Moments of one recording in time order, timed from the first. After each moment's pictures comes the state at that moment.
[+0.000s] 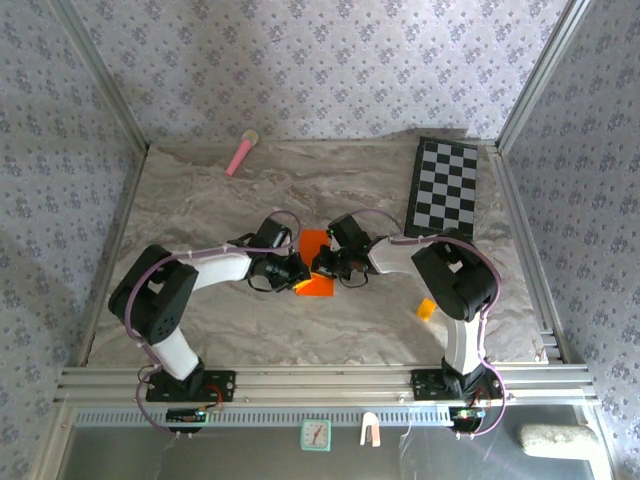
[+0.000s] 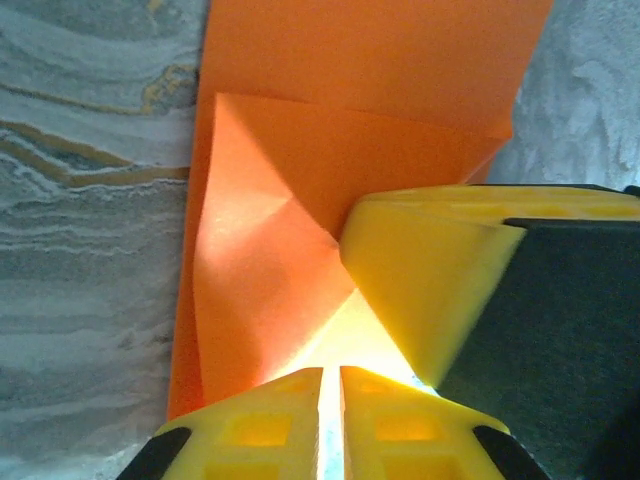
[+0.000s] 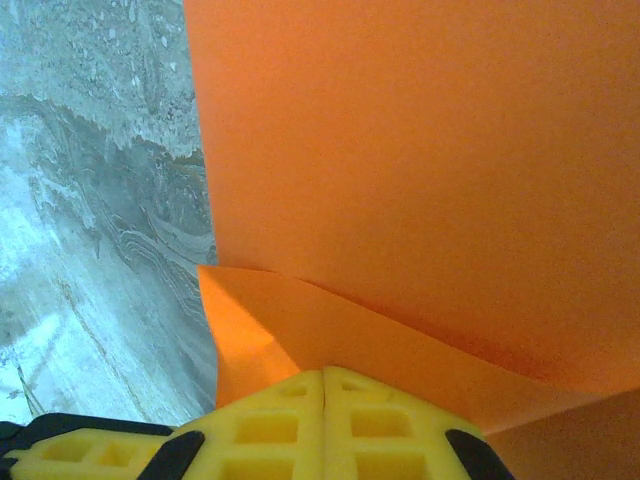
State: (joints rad) left arm -0.62 1.68 0.83 -0.21 0.46 -0.96; right arm 0.68 1.90 0.99 -0.02 -0.41 0.90
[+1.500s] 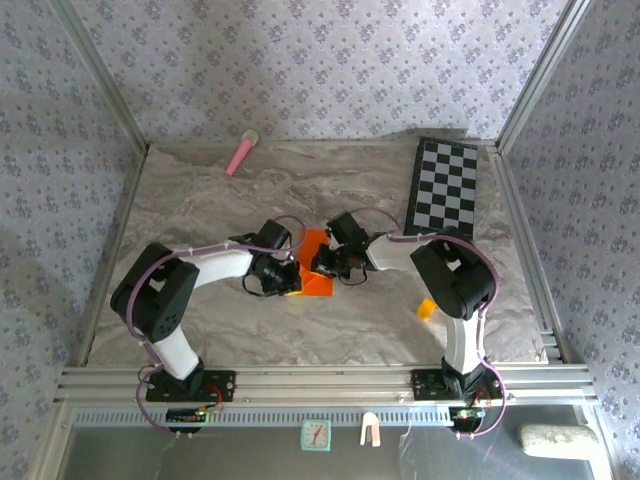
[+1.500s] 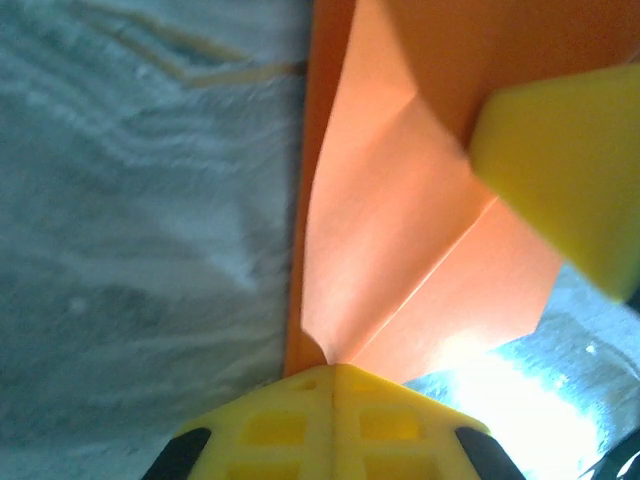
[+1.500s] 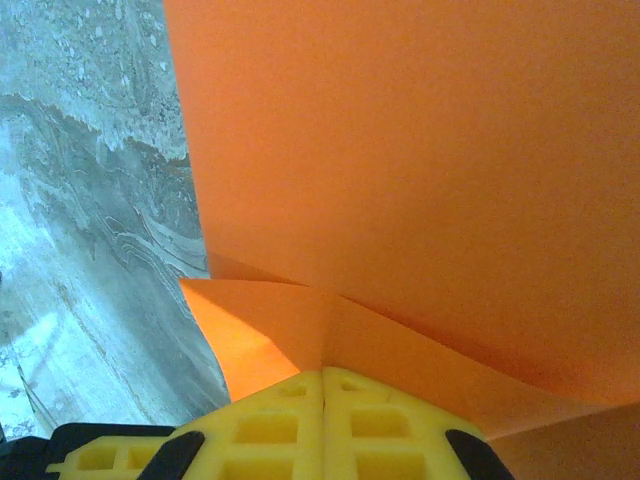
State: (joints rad) left arm -0.61 1.69 0.87 -0.45 0.41 -0.71; right arm 0.68 1.92 1.03 -0.08 -0.42 0.90
